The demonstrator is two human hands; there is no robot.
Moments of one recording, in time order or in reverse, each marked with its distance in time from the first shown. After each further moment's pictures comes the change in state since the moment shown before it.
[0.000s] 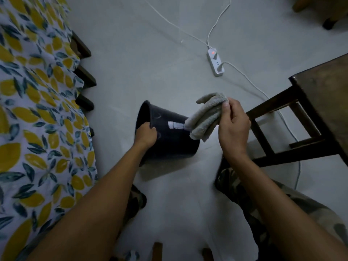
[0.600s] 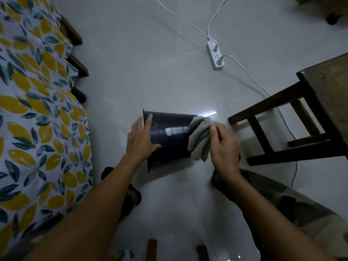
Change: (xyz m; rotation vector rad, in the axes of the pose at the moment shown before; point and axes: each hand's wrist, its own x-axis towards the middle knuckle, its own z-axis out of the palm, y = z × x) left_hand 0.006 -0.050 0.027 0.452 0.022 0.332; right_hand -0.038 0.063 0.008 -0.168 -0.194 0.114
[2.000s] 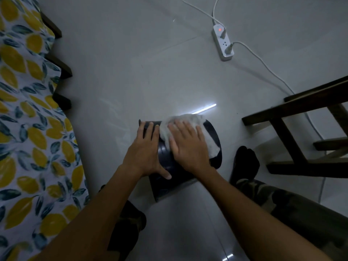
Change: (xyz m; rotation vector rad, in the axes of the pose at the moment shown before) left_hand 0.059 -0.015 0.003 0.437 -0.277 0.298; right_hand 0.087 0.083 0.175 -0.741 -0.275 -0.401
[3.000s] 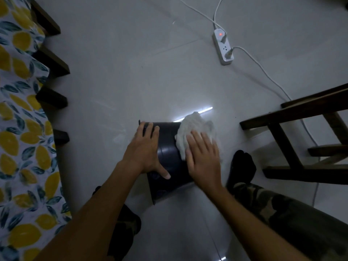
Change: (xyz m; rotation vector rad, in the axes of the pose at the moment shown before) left_hand 0.012 -0.006 0.001 -0.095 -0.052 -0.057; right_hand -0.051 0.030 0.003 0.019 0.144 0.120
